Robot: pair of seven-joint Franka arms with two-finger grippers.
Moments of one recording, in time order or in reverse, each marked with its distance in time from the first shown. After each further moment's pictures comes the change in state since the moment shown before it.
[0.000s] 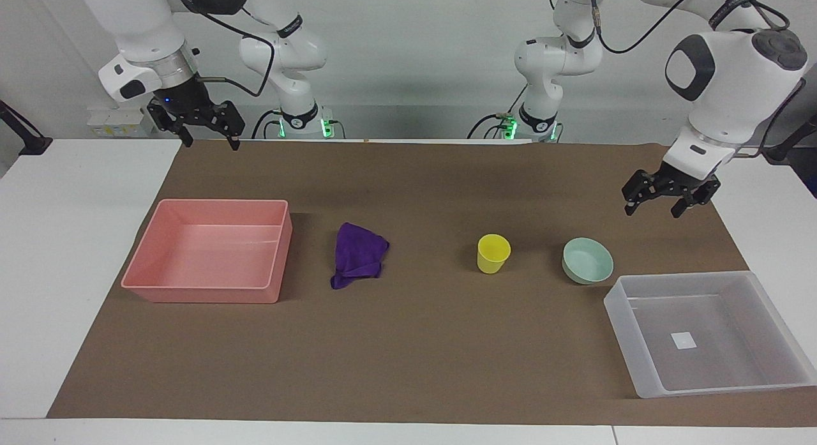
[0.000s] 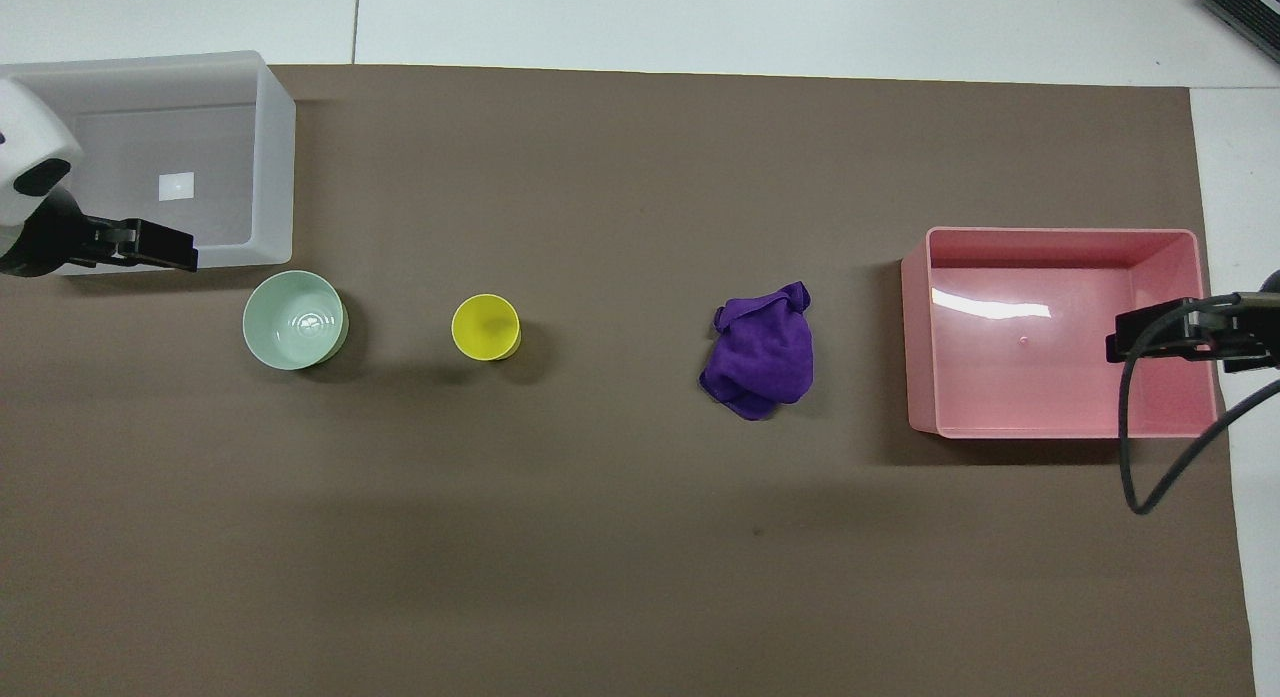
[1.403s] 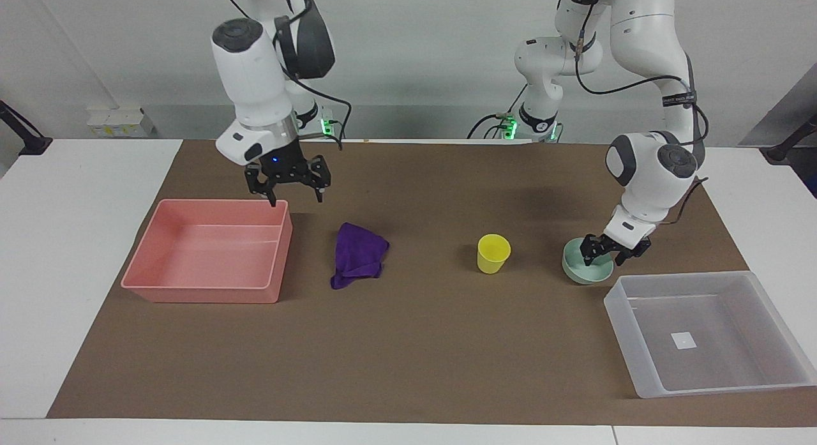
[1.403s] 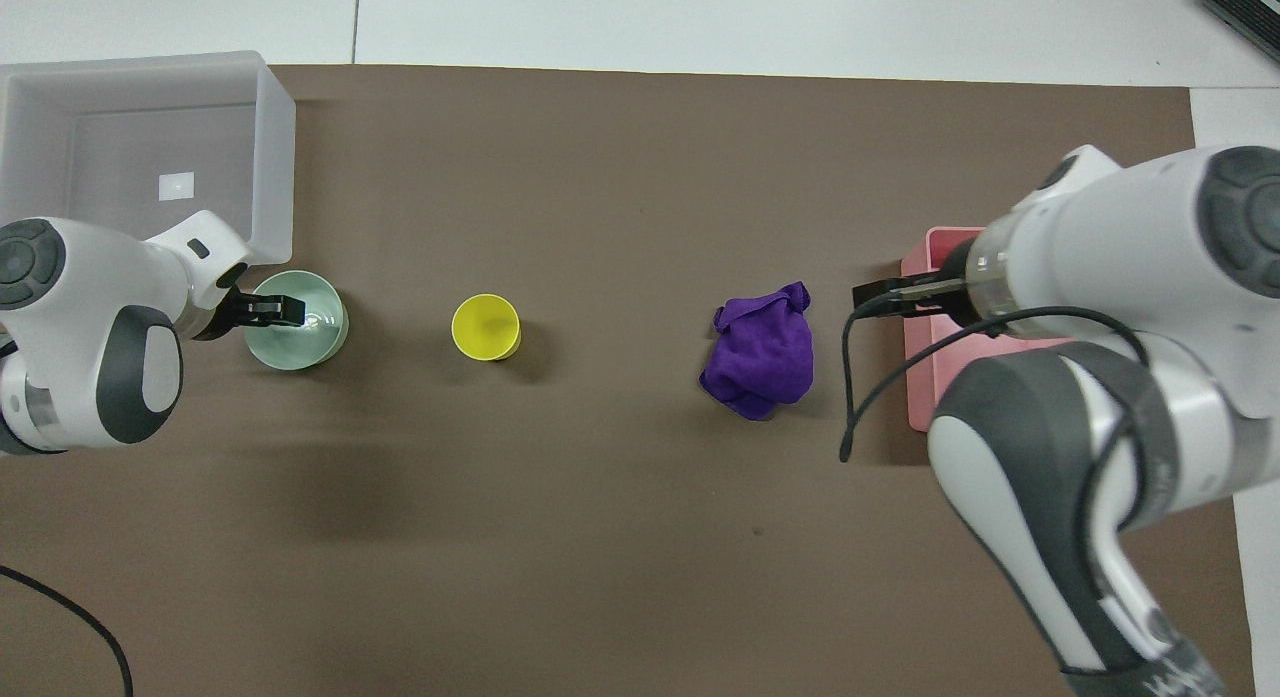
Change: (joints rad) left arm -0.001 0.119 -0.006 -0.368 0.000 0.489 -0.036; right arm 0.271 0.159 0.021 -0.185 0.018 0.522 0.074
